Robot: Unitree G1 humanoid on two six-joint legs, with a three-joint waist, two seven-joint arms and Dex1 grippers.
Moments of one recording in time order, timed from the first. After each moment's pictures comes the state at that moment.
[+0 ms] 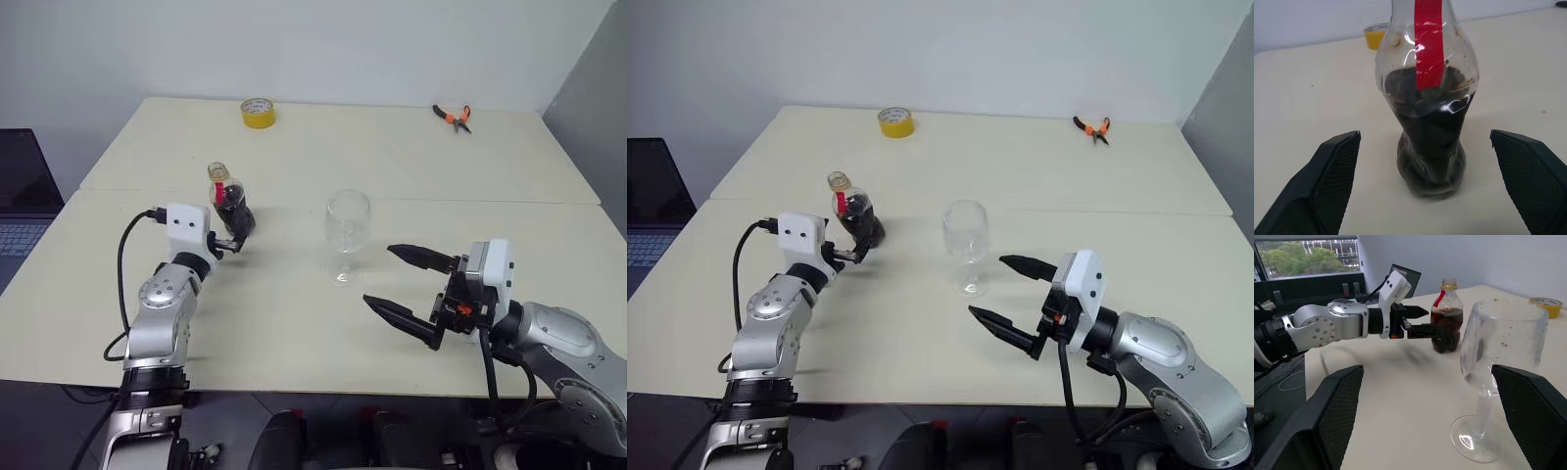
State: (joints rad) left arm -0.38 0.39 0.18 0.13 -0.17 0.24 -0.28; right arm -0.07 -0.61 -0.03 -0.78 0.70 0.57 0.61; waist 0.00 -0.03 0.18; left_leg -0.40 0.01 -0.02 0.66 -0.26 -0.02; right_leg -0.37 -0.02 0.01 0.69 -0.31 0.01
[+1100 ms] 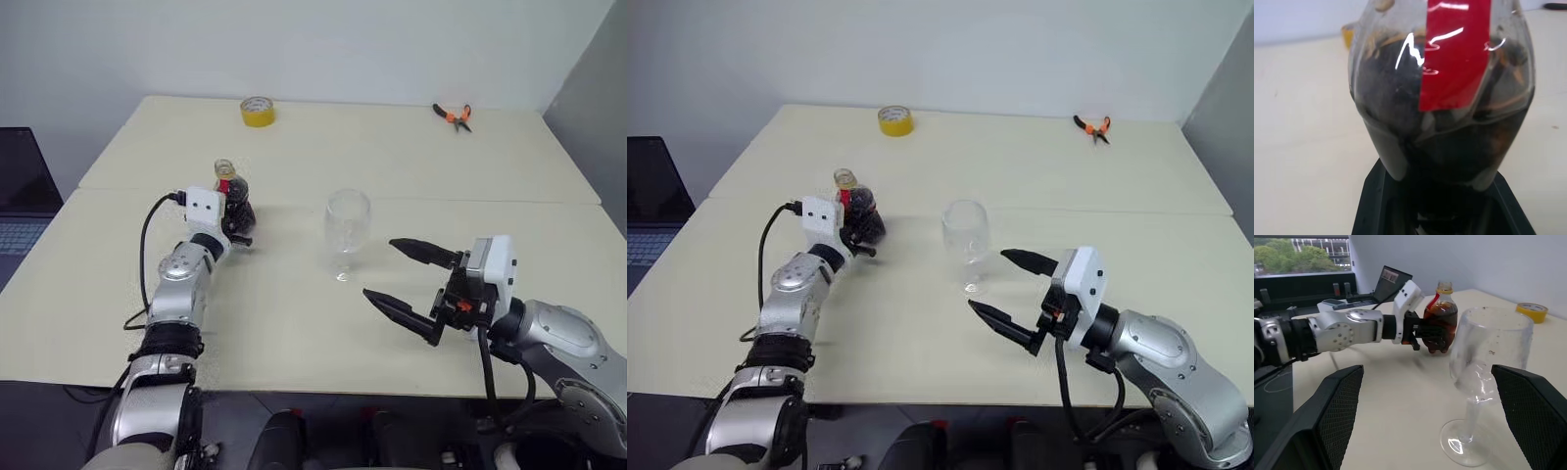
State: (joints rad) left arm -0.58 0.40 0.12 0.49 -0.13 -0.01 -0.42; right arm -0.07 -0.60 -0.03 -0.81 0.68 0.56 0.56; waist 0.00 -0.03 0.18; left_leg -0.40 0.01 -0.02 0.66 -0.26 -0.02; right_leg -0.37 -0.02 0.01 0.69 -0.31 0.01
